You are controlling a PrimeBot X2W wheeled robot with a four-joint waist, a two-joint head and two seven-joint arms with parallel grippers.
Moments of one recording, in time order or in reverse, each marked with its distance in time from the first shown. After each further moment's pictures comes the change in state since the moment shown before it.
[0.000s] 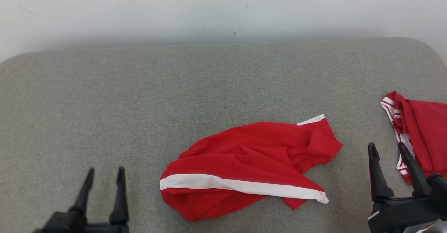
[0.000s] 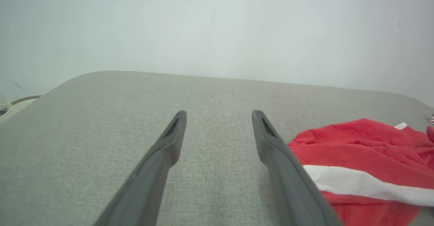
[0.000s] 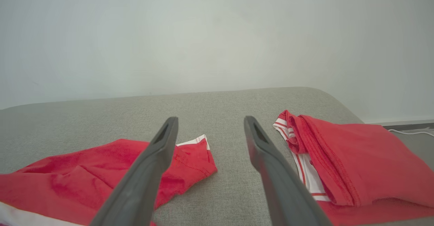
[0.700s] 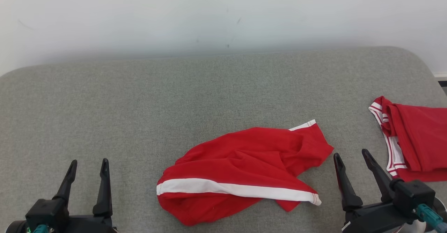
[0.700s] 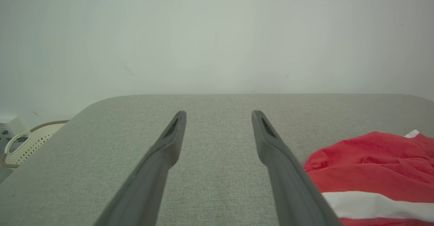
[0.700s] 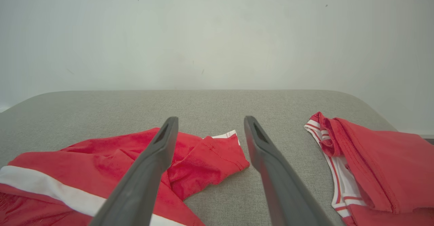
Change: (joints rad) left arm -0.028 0.087 0.033 -0.065 0.007 0.021 0.106; right arm -0.009 -0.012 0.141 0.051 -0.016 0.000 -0.019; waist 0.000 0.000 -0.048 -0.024
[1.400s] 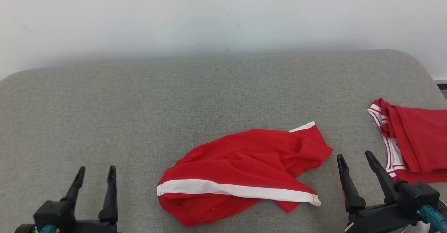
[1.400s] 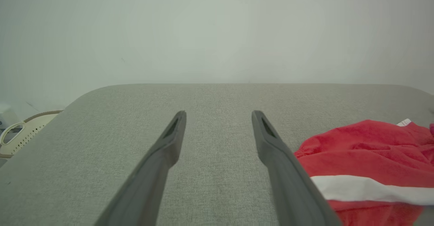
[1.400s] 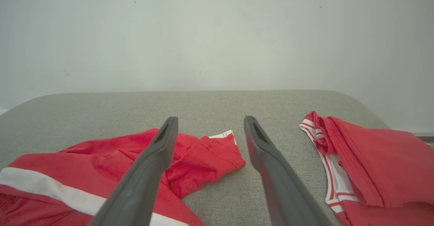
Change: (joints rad) left arm 0.018 0.005 -0.016 -0.003 -0.011 0.003 0.030; right arm 0.016 0.000 -0.012 -0.009 0.006 0.000 0.003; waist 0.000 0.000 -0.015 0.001
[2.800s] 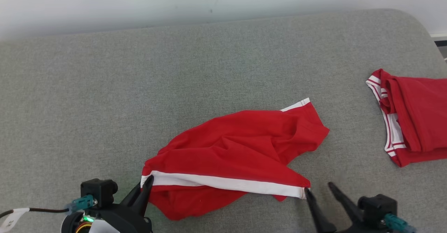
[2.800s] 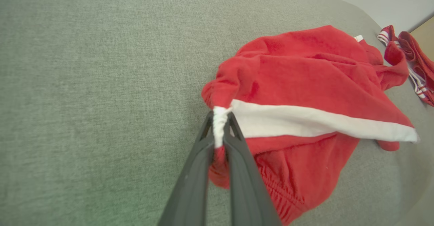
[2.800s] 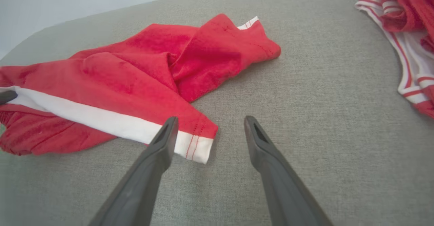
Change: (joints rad) left arm -0.135 -0.044 -0.145 0.145 -0.205 -0.175 0.250; right arm 0.031 -0.037 0.143 0.092 0.119 0.000 0.080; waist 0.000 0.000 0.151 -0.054
